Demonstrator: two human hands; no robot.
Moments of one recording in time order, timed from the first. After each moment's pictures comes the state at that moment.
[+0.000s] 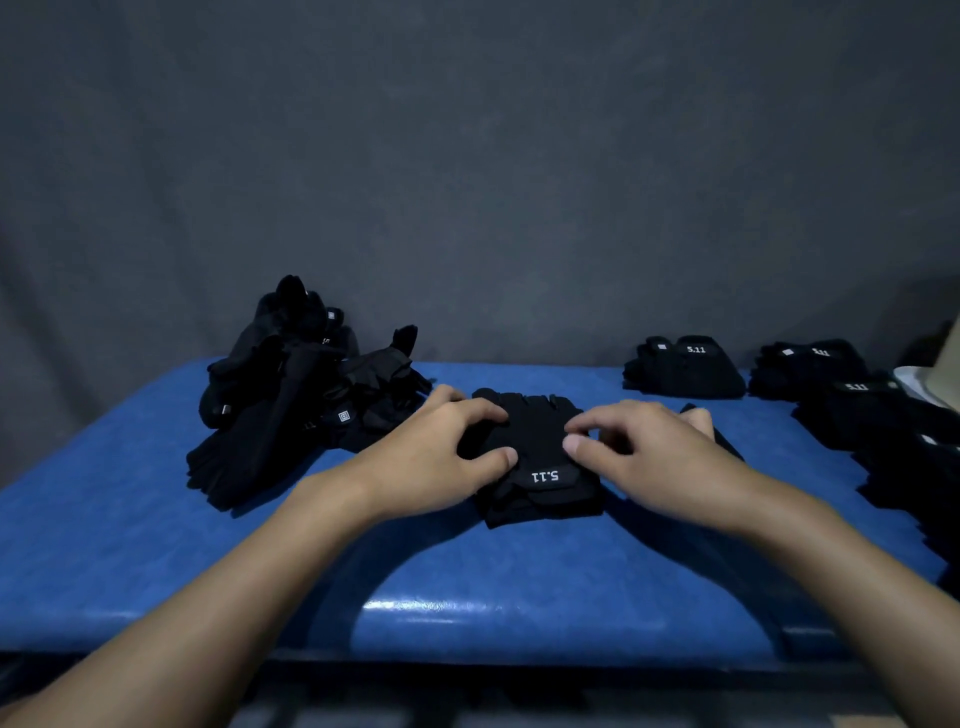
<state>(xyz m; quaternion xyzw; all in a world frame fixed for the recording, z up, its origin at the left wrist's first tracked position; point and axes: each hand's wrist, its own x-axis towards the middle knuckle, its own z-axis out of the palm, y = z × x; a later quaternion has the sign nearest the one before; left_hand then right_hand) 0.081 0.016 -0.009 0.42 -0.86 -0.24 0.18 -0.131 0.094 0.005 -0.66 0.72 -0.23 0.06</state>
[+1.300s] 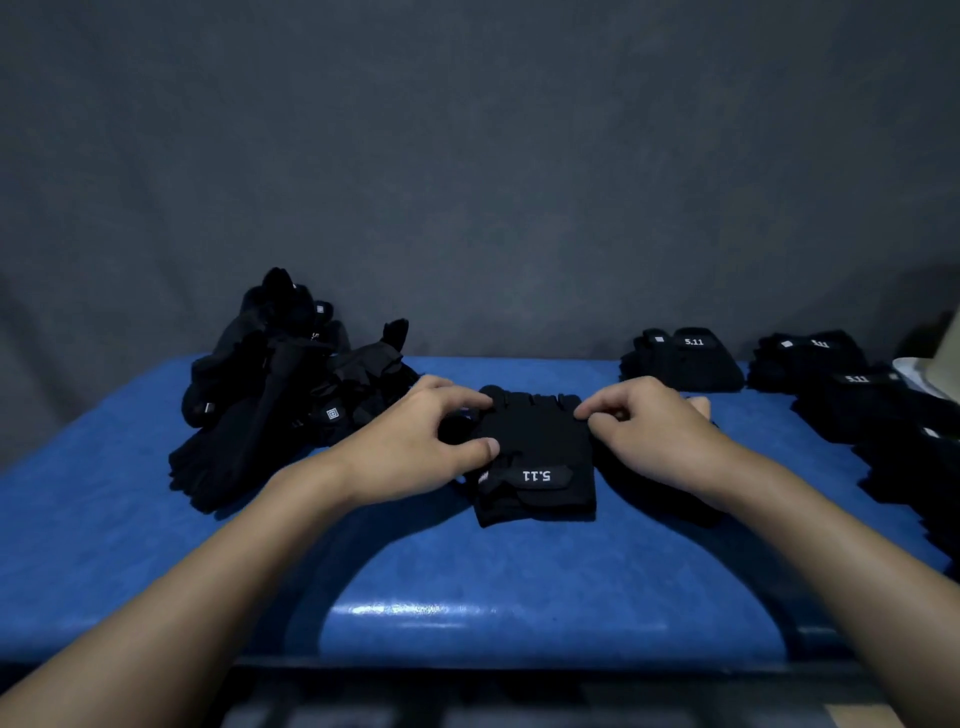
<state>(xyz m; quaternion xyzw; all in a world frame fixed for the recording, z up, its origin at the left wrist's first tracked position) 0.084 0.004 -0.007 0.41 -0.84 -0.27 0.21 -0.141 0.071 0.003 -0.60 0.76 -0.25 0.07</state>
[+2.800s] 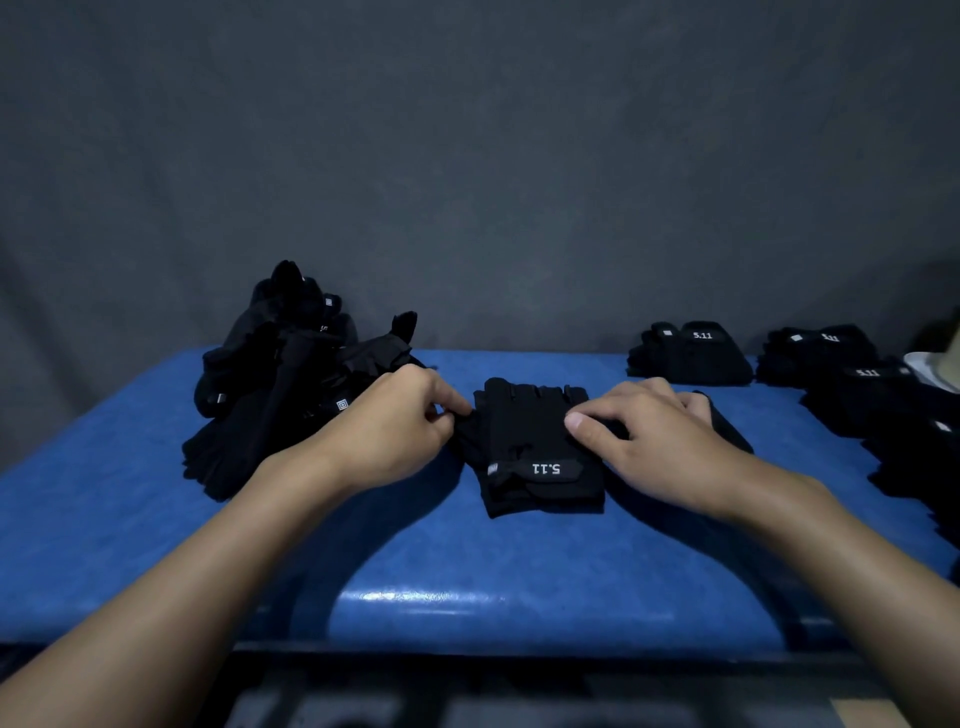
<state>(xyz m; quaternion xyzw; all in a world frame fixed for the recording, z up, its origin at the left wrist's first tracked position) 0.099 0.003 0.003 0.44 -0.85 -0.19 0.22 -0.135 0.084 -0.004 -0.68 0.71 -0.19 0.05</state>
